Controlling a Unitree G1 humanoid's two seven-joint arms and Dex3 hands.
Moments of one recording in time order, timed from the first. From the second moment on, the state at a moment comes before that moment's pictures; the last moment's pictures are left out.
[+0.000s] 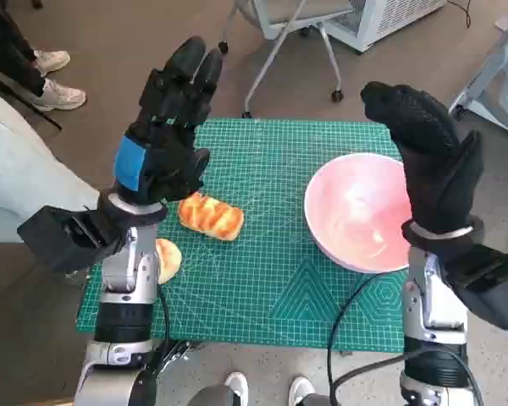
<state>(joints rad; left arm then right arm) -0.62 0.13 0.15 0.30 -0.36 -0.40 -0.51 -0.54 -0.16 -0.12 0.14 0.27 -0.44 0.34</state>
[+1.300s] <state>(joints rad) -0.62 0.13 0.15 0.31 -0.37 -0.40 -0.56 -0.53 -0.17 -0.17 0.18 0.28 -0.49 0.35</state>
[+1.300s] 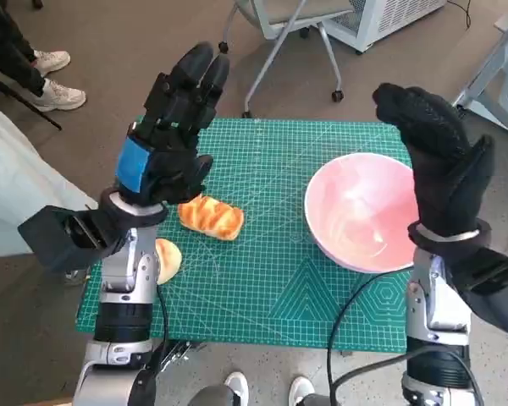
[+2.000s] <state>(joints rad) -0.62 0.13 0.16 0.34 -0.37 -0.41 -0.56 -0.61 -0.34 -0.44 0.89 0.35 -0.68 0.30</state>
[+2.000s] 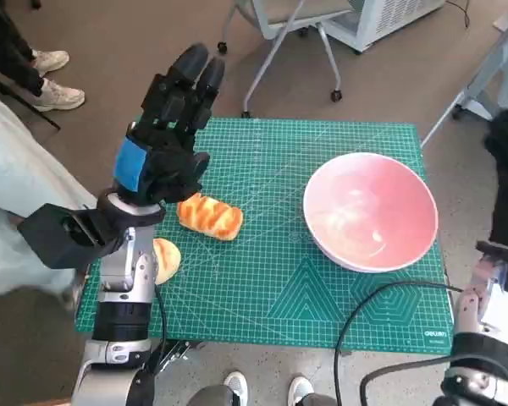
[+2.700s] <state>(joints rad) -0.62 0.15 0.17 0.38 -0.37 -0.44 -0.58 -0.68 -0.30 -0.55 1.22 0.43 -0.47 0.34</state>
